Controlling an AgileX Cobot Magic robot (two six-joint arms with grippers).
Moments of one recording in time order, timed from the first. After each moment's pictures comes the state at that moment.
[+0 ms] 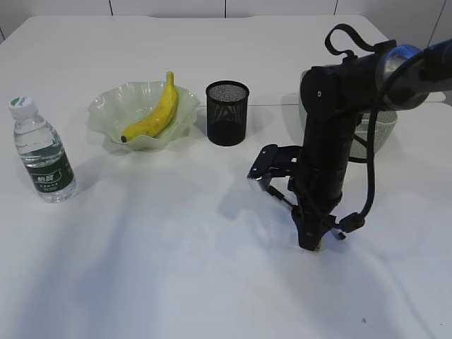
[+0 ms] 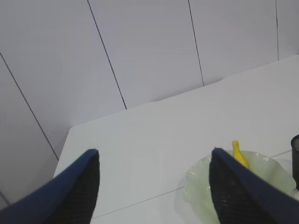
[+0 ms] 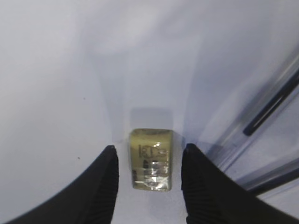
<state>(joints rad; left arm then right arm) -0.01 0.97 -0.68 0.33 -0.20 -0.11 0.35 2.16 -1.50 0.07 1.12 -0.85</state>
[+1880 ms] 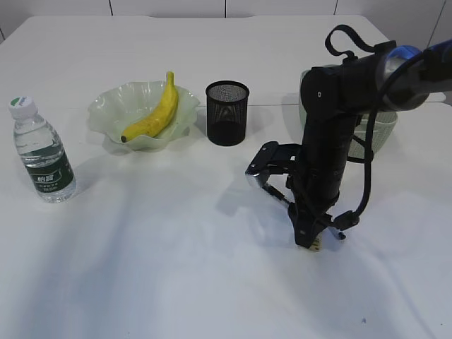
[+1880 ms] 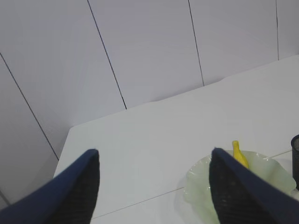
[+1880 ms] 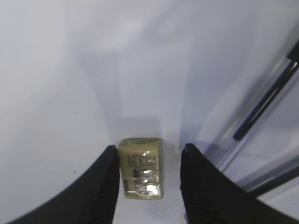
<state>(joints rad) -0.01 0.97 -0.68 0.33 -0.20 -0.11 0.35 2.16 -1.50 0.08 1.09 -0.80</state>
